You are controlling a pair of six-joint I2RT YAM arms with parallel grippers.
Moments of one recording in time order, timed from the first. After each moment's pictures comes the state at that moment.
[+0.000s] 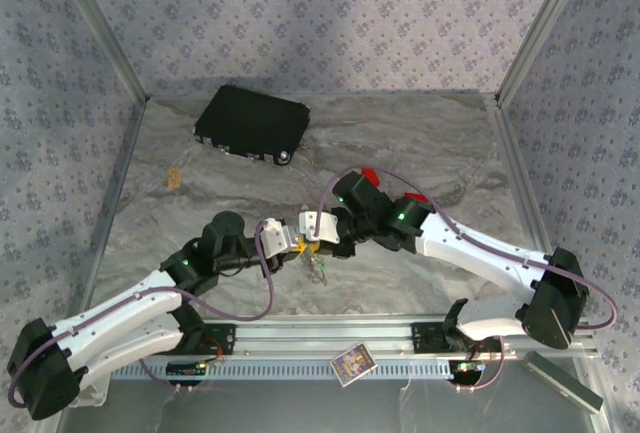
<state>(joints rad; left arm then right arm) -0.84 0.80 0.45 -0.03 0.38 0.29 0.93 1.29 1.04 -0.55 -0.36 -0.65</state>
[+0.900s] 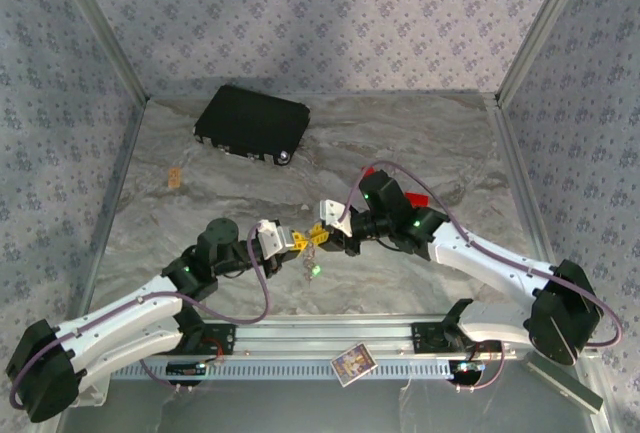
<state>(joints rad) -0.84 0.78 0.36 0.18 0.39 0.22 0.80 1.21 0.83 -0.21 -0.65 -0.47</state>
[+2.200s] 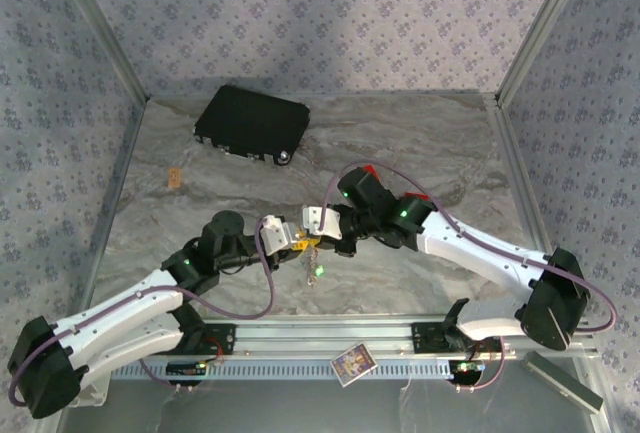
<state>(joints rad) -0.84 0.81 0.45 0.02 0.35 0.28 0.90 1.30 1.03 -0.52 -0.43 -0.64</state>
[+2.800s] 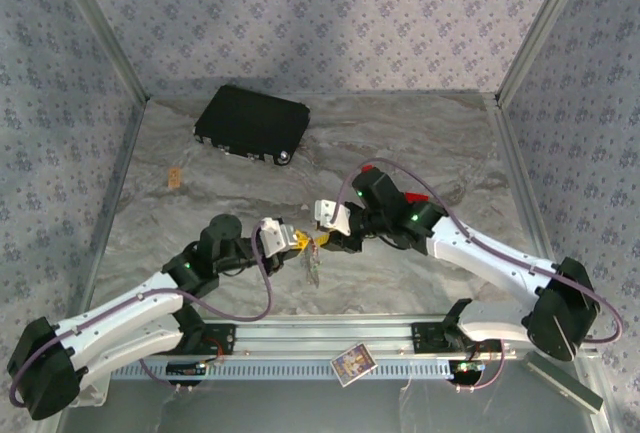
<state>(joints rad) -0.84 0.80 0.39 0.12 0.37 0.24 0.82 1.23 0.92 -0.40 -0.49 -0.55</state>
